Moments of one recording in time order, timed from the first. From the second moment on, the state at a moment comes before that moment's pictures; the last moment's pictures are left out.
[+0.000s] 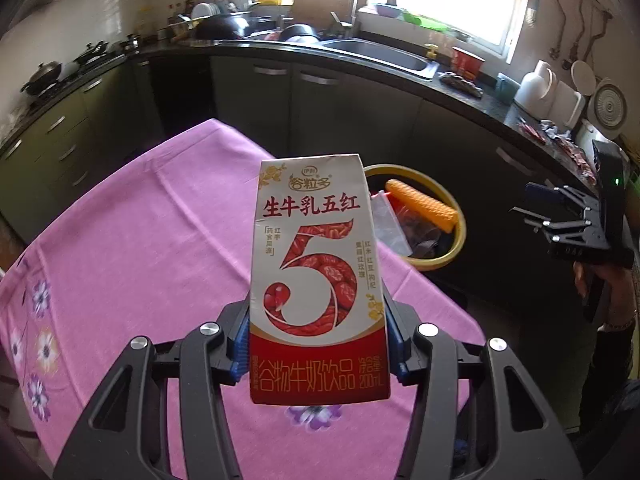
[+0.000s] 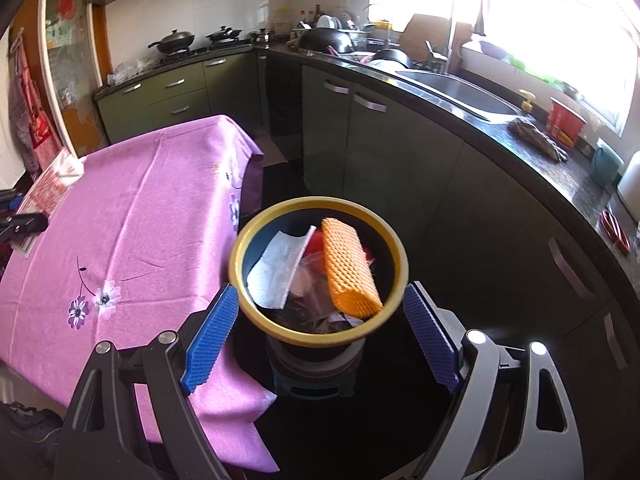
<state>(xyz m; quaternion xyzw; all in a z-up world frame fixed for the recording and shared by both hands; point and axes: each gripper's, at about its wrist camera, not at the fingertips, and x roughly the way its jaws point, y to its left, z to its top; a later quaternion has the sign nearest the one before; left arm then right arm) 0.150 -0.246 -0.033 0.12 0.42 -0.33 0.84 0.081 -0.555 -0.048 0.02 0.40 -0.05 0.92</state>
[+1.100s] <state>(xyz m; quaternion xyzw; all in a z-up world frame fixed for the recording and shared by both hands) 0.213 -0.410 -0.107 0.06 0.48 -0.33 0.81 0.021 -0.612 -0.081 0.10 0.40 -0.05 0.91</state>
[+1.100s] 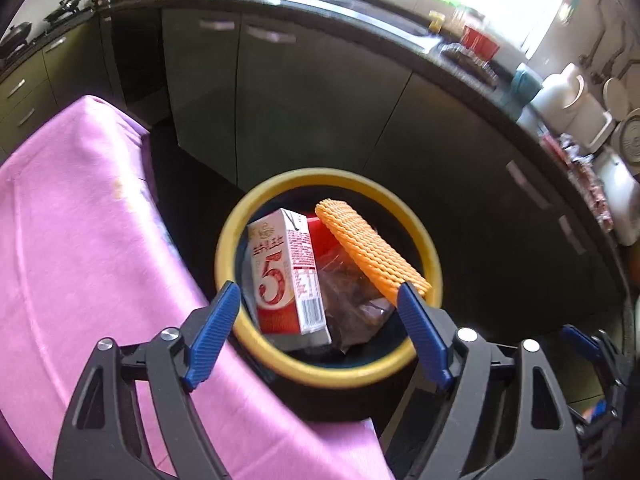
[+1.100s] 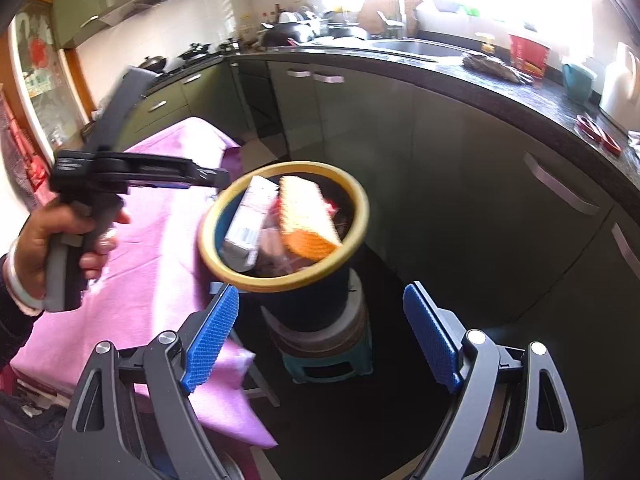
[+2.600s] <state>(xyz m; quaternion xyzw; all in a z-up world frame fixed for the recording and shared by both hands) -0.034 -0.020 -0.005 -0.02 0.25 -0.02 0.97 -0.020 -0.443 0.002 0.04 0.27 0.05 0.96</state>
